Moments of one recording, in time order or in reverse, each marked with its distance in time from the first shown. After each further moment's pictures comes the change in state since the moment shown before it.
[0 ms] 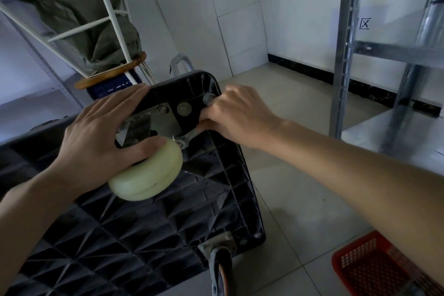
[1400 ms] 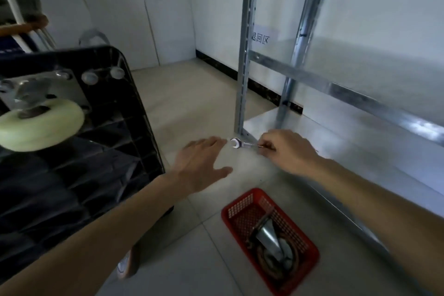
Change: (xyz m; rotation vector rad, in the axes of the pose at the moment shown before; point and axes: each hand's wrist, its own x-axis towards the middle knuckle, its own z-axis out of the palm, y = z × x) left_hand -0.032 0.252 0.154 -0.225 -0.404 0.330; right_hand -0.271 0.057 -0.119 0.084 -0.498 0.802
